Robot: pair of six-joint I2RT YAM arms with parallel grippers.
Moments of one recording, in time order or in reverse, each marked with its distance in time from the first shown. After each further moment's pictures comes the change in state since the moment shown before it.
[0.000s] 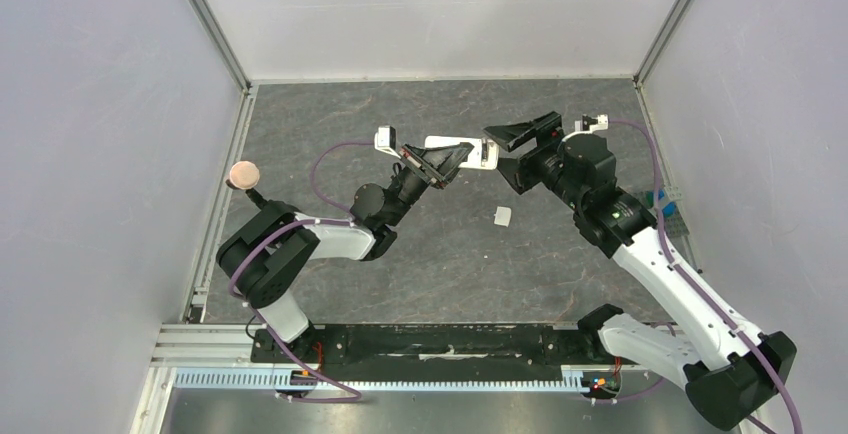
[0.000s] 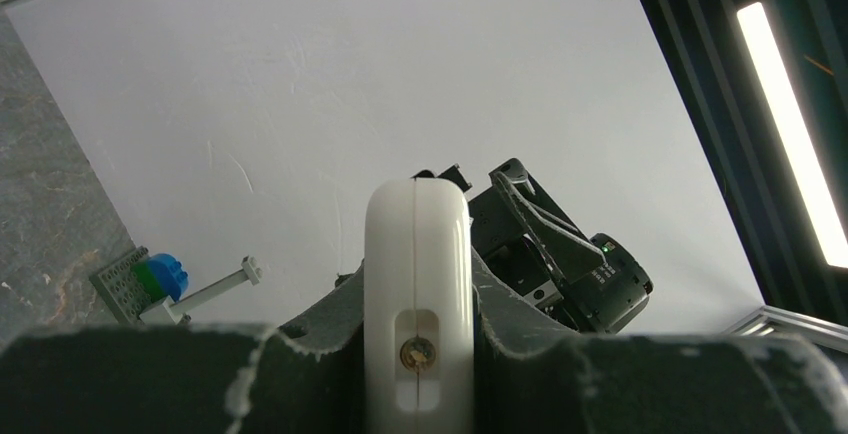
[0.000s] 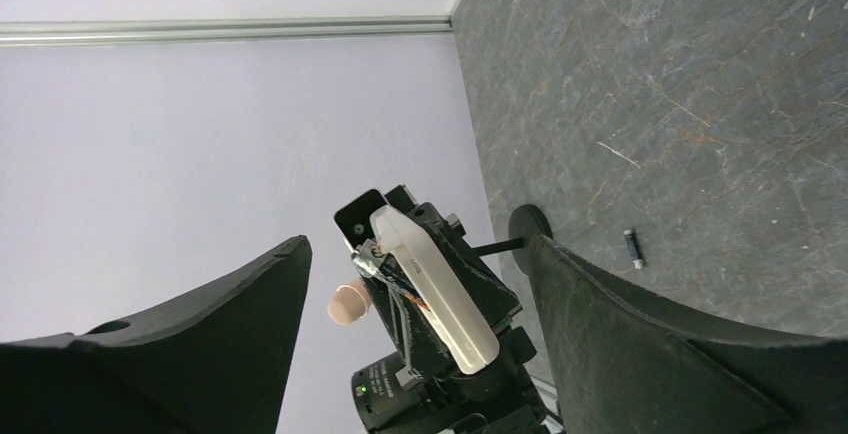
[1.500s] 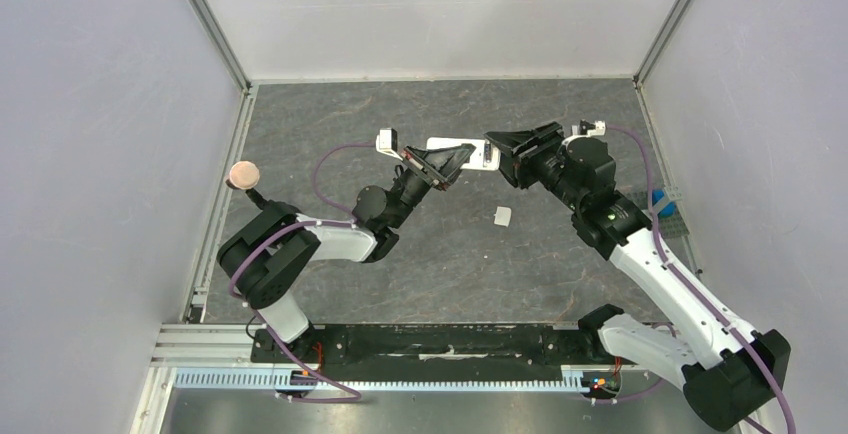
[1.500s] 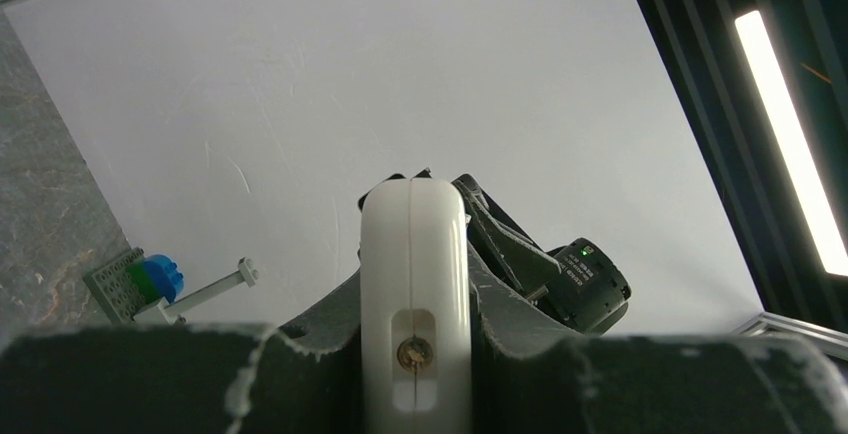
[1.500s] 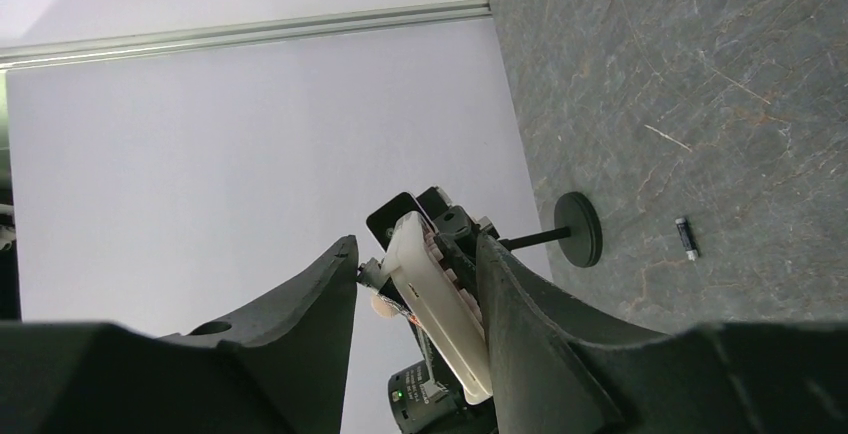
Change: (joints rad) left arm -0.020 0.000 0.000 0.000 -0.034 0.003; right arm -0.028 0.005 -0.066 0.114 -0.079 0.107
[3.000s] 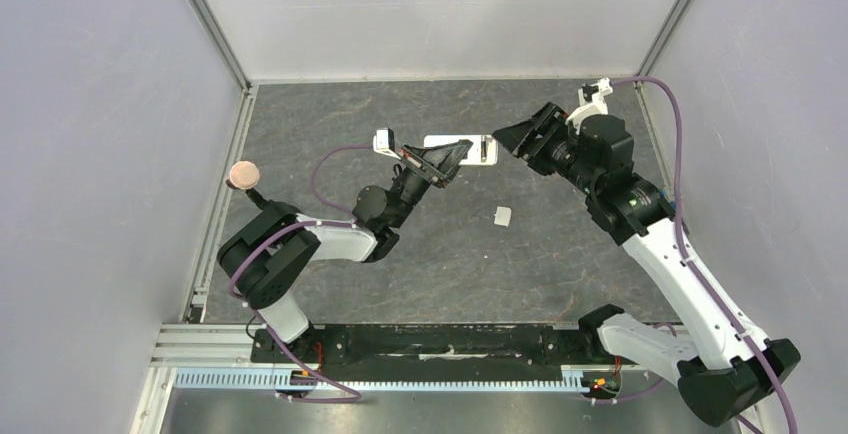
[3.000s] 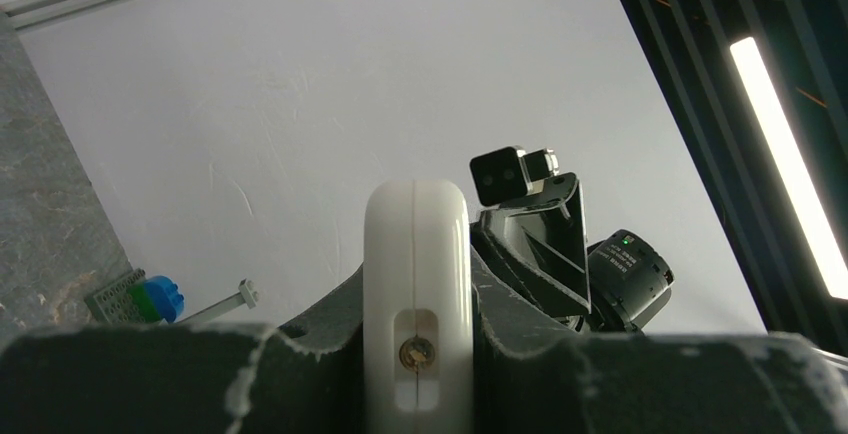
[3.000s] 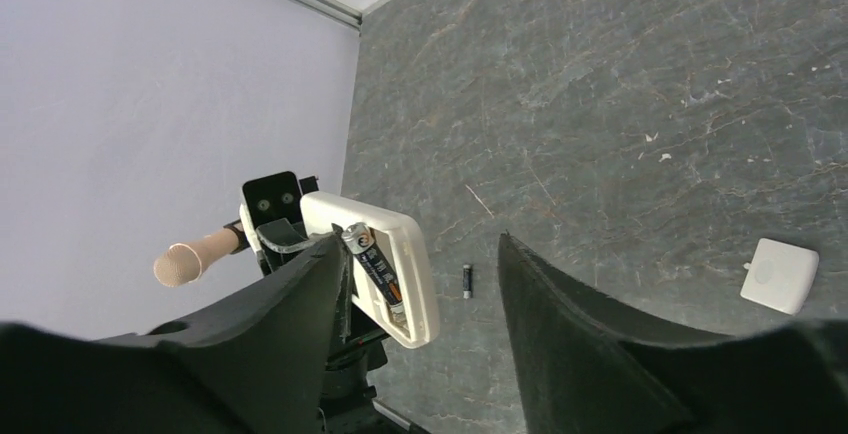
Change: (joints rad) left arm -0.005 0.000 0.003 0.000 -0.054 0.000; right arm -0.045 0.026 0.220 -0.251 0.000 -0.626
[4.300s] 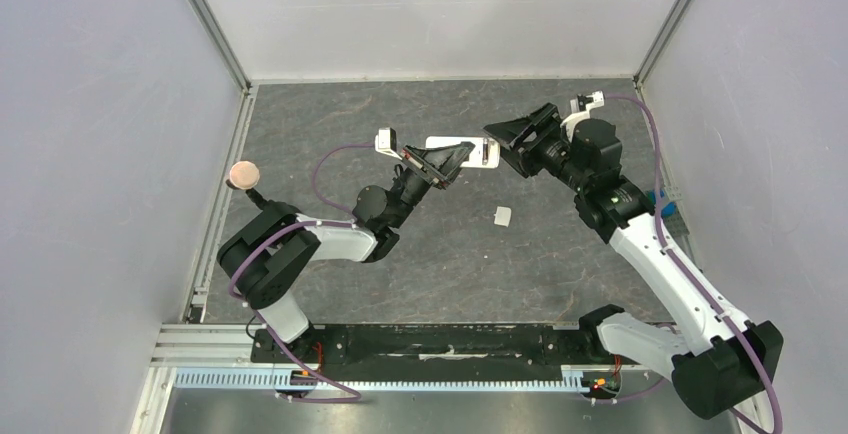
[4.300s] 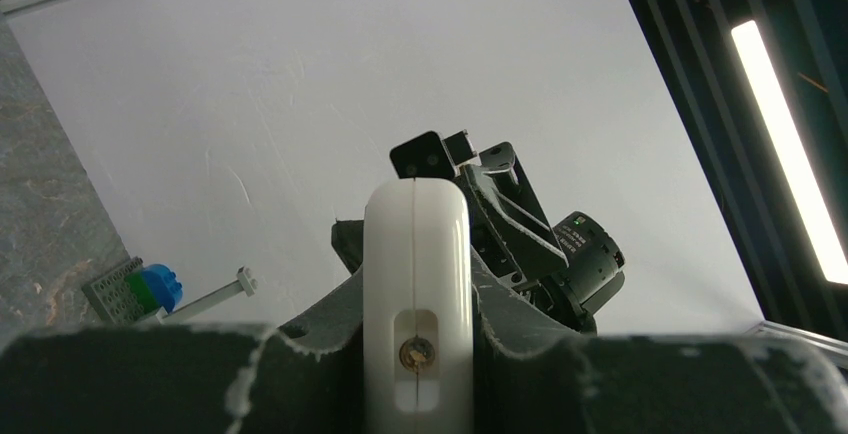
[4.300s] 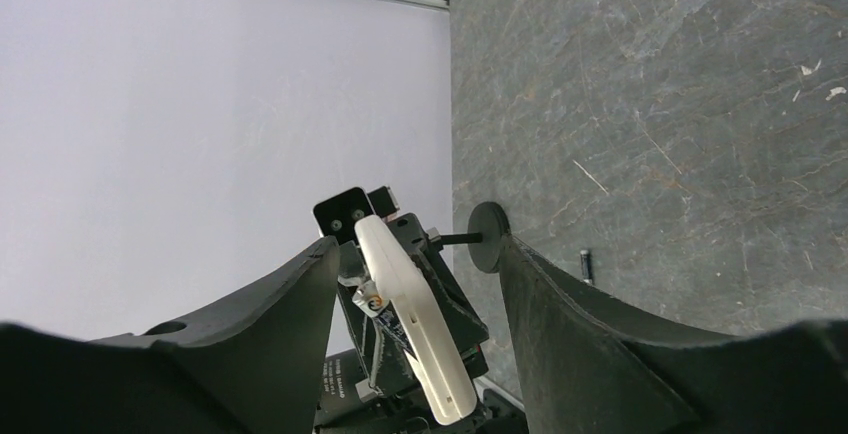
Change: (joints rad) left arm 0.000 0.000 0.000 0.000 0.032 0.001; right arm -0.040 0.041 -0.135 0.227 -0.139 0.305
